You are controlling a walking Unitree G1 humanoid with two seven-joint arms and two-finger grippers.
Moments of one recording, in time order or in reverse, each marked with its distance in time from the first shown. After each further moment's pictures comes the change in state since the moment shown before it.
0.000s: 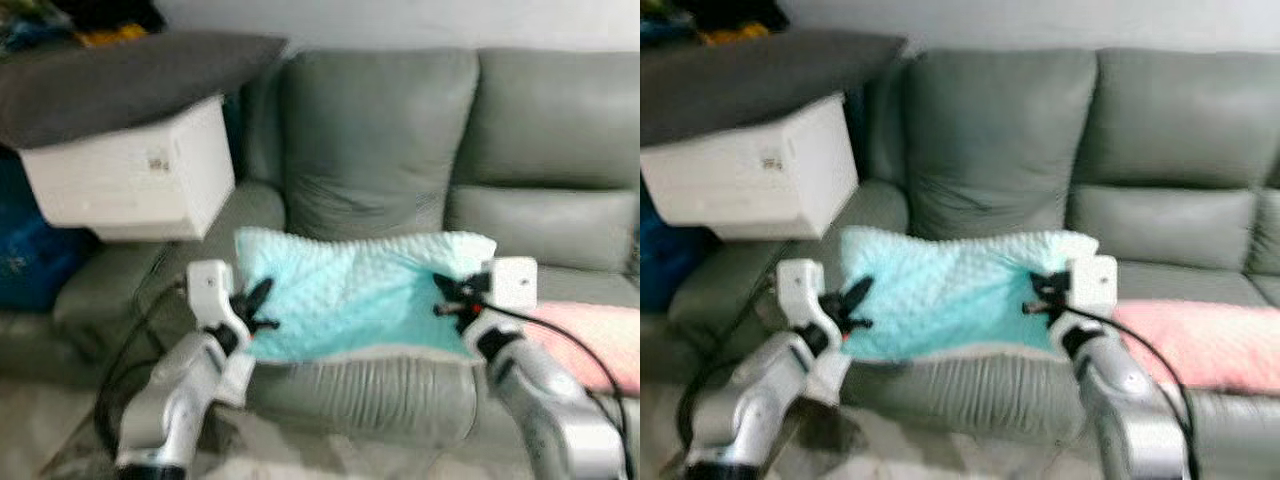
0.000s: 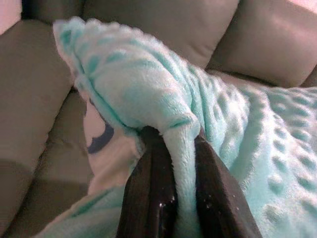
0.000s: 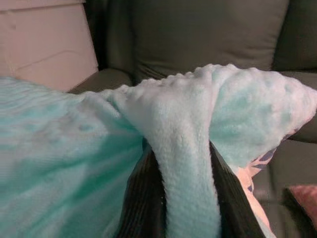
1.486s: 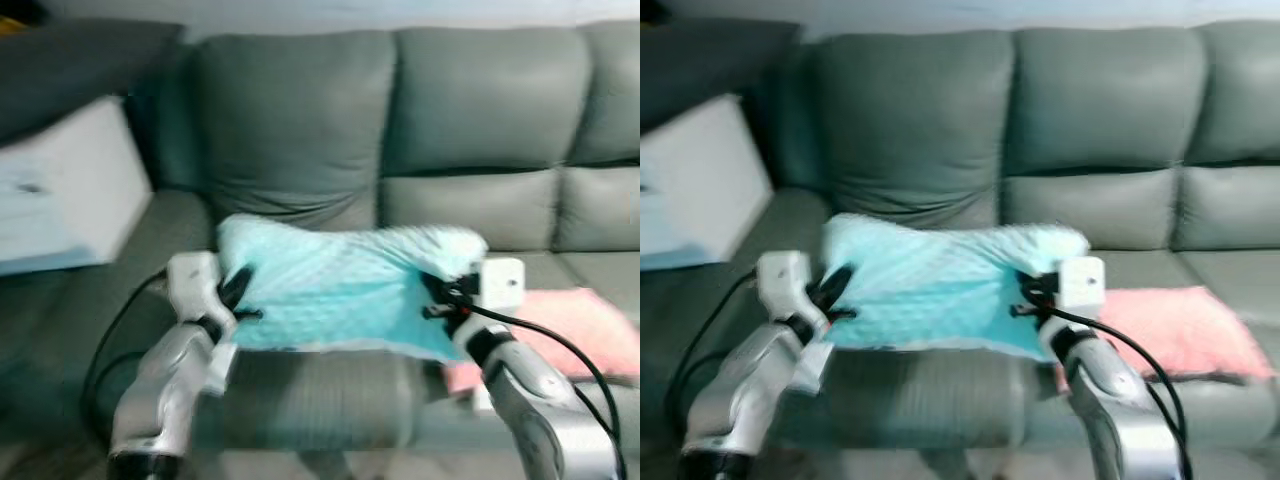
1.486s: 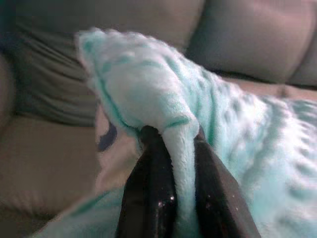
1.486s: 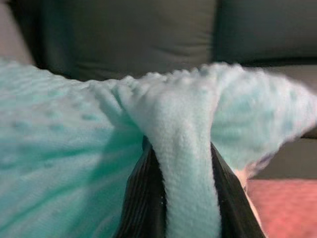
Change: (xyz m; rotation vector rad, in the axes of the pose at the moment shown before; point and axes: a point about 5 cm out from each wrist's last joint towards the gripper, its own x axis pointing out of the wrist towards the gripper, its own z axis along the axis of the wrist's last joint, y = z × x) left arm 0.010 0.000 0.005 0.049 -0.059 0.016; right arm -0.003 -0.003 -0.002 -0.010 0.001 -0.014
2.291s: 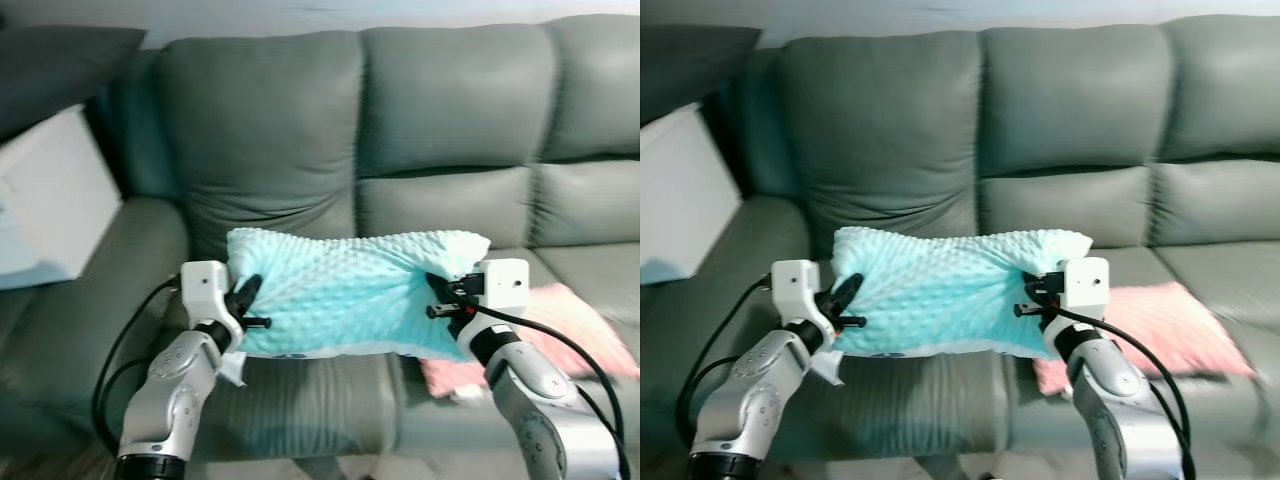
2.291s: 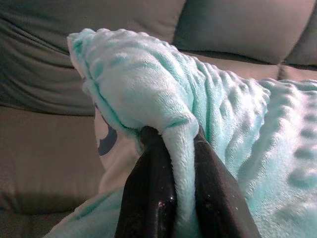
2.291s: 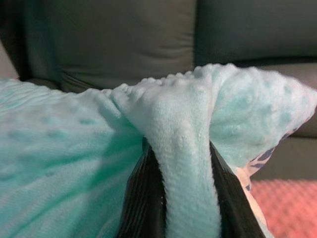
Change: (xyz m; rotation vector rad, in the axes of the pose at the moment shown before) left arm -0.001 0.004 -0.006 0.033 0.045 0.008; right arm 0.001 0.001 0.003 0.004 -0.014 -0.001
